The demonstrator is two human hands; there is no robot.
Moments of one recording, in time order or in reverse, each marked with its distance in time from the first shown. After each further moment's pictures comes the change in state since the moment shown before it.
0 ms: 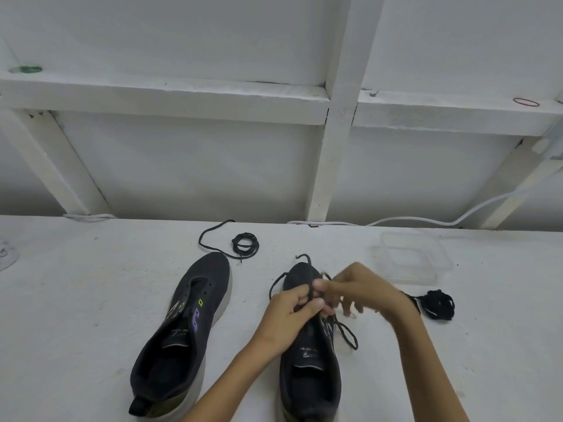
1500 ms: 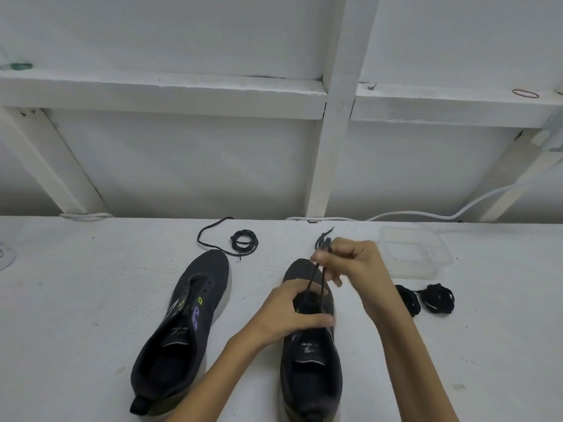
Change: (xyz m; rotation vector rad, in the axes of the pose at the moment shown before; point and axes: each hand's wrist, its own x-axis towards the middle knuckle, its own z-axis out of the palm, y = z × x) left_hand 0.005 0.007 -0.016 0.267 -0.106 -0.081; right_hand -0.012 -0.029 0.014 0.556 0.372 -0.387
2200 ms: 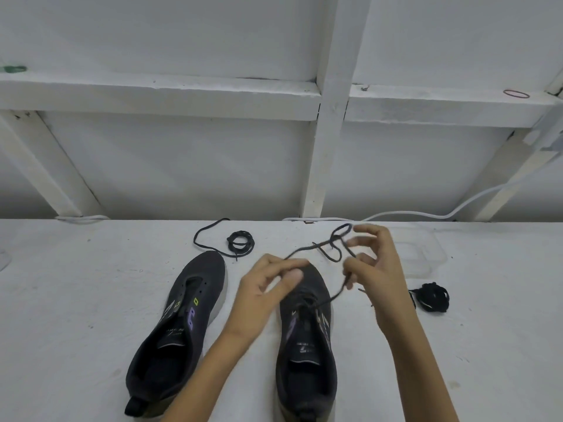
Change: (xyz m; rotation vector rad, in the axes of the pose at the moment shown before) left_hand -0.023 0.032 -0.020 -0.302 0.311 0.183; right_hand -0.021 -0.001 -0.014 0.026 0.262 0.057
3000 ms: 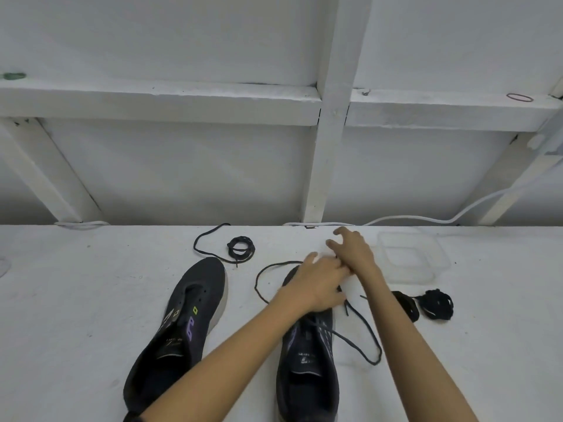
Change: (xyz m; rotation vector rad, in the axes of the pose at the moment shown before) left_hand 0.090 -0.034 0.071 1.207 -0.646 0.150; right_hand 0.141 0.091 0.011 -0.937 -0.137 0.153
